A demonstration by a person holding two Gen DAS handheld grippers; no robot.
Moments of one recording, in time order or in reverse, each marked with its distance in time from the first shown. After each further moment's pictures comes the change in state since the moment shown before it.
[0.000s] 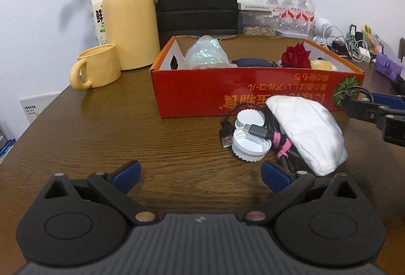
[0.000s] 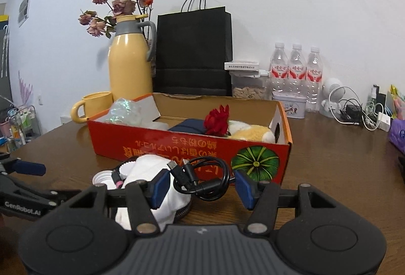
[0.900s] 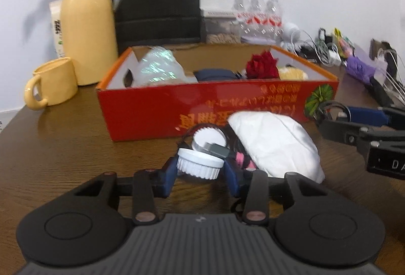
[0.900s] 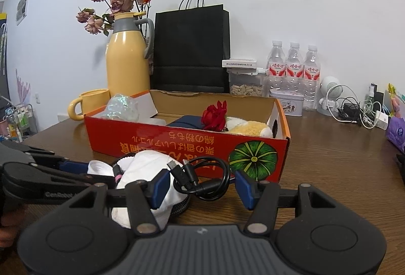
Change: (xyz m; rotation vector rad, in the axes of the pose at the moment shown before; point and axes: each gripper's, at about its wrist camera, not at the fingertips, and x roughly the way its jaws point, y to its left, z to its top) left arm 0.023 -0.016 0.013 0.037 -0.066 -0.161; right arm 0.001 0.002 -0.005 -0.007 0.004 -0.010
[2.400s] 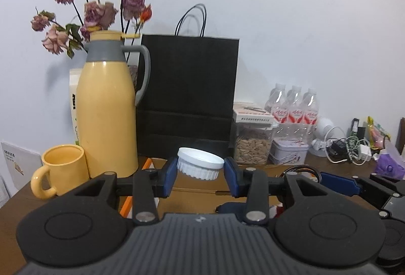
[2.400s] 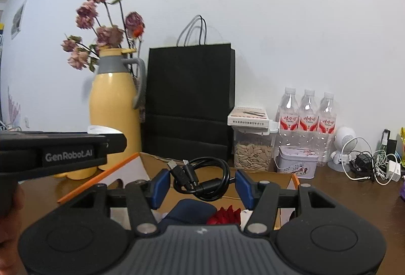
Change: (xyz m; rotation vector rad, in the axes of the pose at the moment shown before) left arm 0.029 0.012 0.132 -0.130 -0.292 0.113; right arm 0.091 0.016 0.111 -0.014 -0.120 -0.043
